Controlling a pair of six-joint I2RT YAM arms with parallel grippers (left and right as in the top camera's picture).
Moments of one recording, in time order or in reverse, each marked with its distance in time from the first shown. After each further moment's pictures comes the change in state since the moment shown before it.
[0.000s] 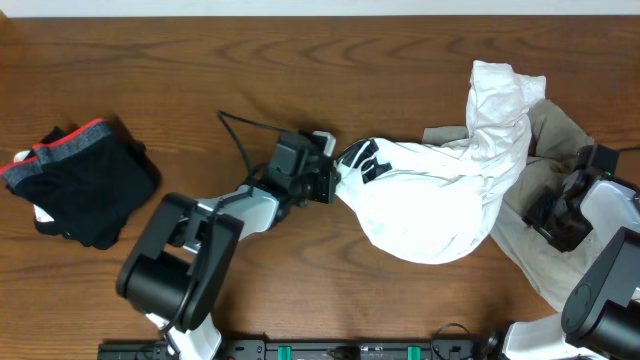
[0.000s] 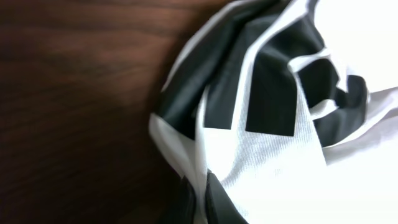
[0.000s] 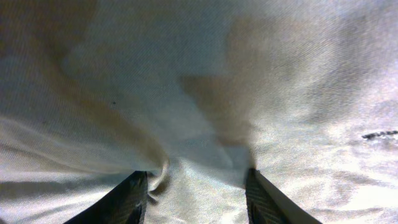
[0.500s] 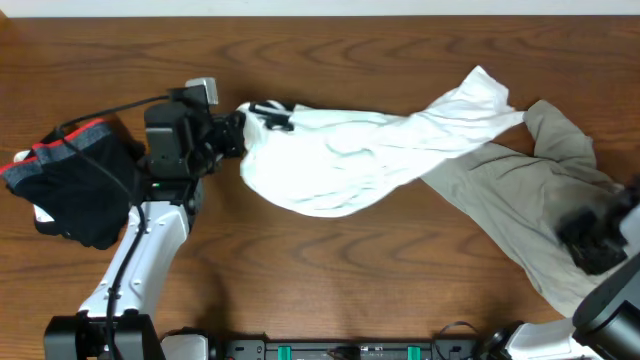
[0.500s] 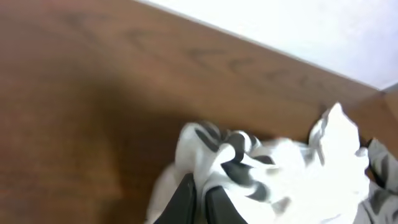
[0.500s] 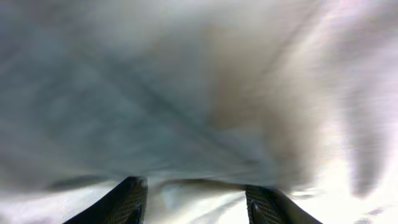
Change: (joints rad) left arm 0.428 -0.444 0.013 -0.192 -0.002 -0.009; right arm -0.282 0.000 0.000 0.000 -0.030 0.016
